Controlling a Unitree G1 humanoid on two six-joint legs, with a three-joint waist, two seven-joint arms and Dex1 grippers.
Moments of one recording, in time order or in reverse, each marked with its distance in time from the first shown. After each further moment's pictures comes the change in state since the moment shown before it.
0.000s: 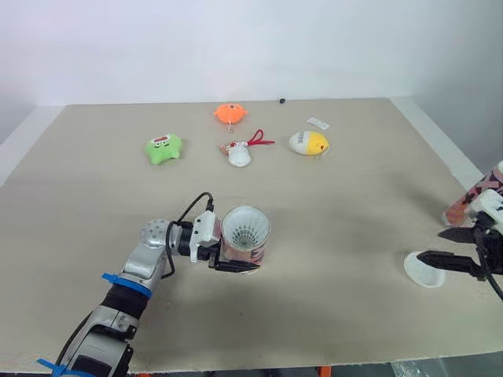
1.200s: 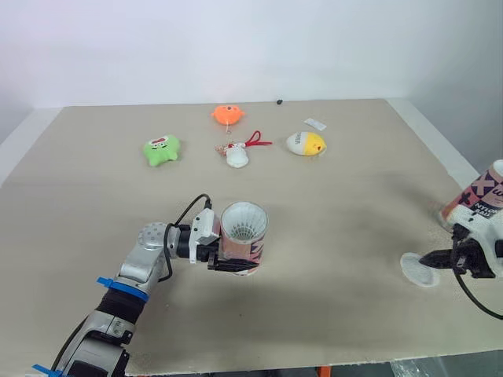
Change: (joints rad) left arm 0.022 0.017 0.016 -0.059 -0.019 0.156 0.038; right arm -0.310 0.046 0.349 0.328 -0.170 -0.202 0.189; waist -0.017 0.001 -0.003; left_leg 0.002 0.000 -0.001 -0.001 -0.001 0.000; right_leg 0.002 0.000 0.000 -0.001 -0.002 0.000
